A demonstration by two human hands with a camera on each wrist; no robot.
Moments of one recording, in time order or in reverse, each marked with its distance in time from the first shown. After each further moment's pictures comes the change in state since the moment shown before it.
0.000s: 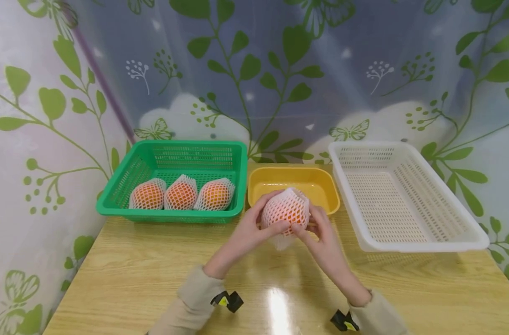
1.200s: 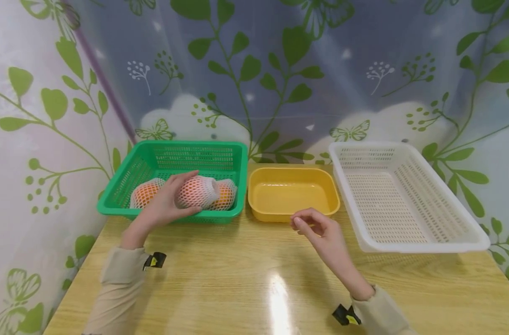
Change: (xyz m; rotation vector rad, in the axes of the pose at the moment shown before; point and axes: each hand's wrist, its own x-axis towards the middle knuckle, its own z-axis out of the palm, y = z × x) left_hand -0.032 -0.001 -0.187 0.801 0.068 -0.066; right_hand 0.007 0.002 -0.009 0.061 -0.056 -0.023
